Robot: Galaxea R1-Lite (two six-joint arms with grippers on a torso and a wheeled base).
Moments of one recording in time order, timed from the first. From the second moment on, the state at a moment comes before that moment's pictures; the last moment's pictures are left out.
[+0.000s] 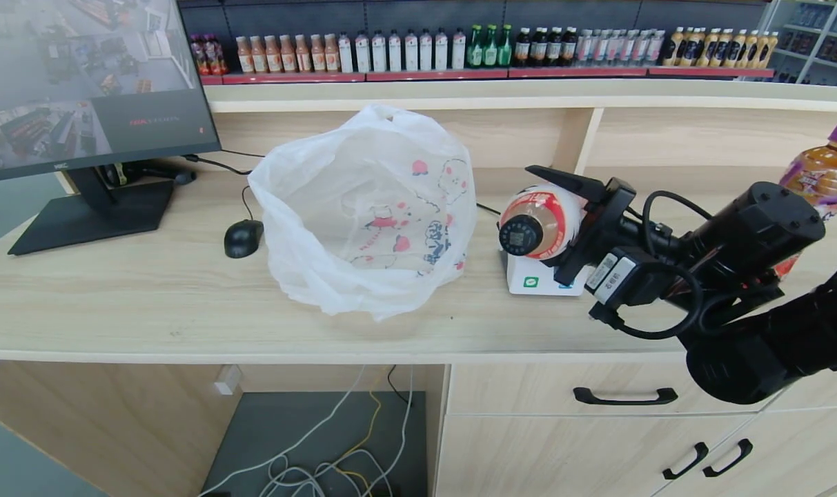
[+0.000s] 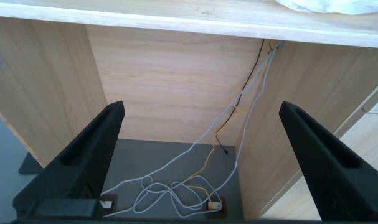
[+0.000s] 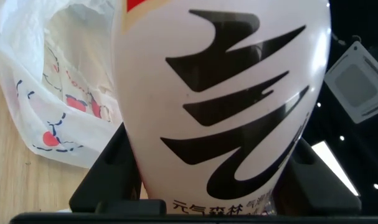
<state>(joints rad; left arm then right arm) 0.00 0.00 0.00 0.00 0.00 0.00 0.34 1.94 -0.86 -1.57 0.76 -1.15</state>
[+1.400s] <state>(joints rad) 0.00 0.00 0.00 0.00 0.00 0.00 0.34 1.98 -0.87 -1.57 0.77 -1.15</state>
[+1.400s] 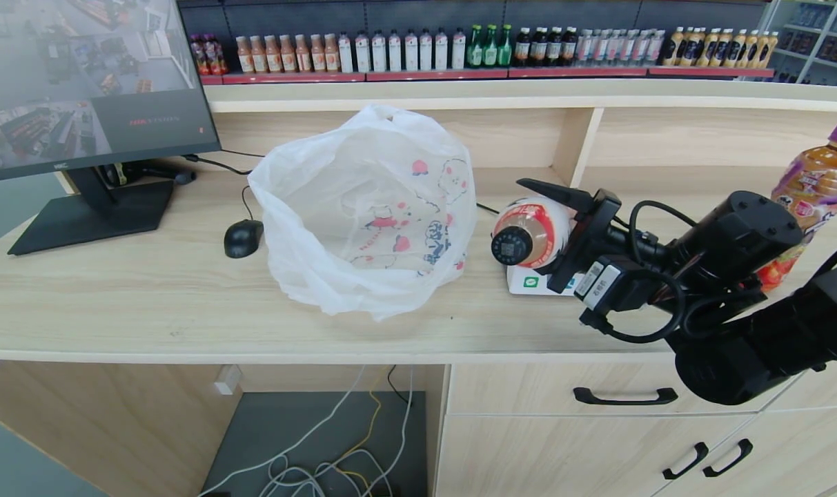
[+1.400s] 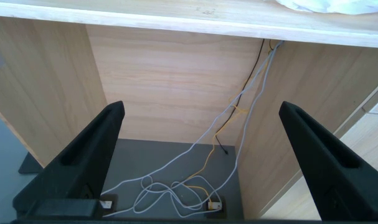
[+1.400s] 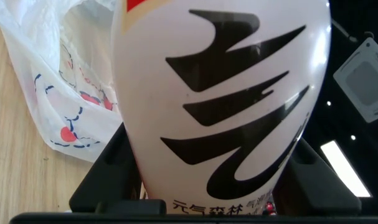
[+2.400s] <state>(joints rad) 0.00 0.00 0.00 0.00 0.00 0.00 0.43 1.81 -0.79 -1.57 0.64 -0.98</state>
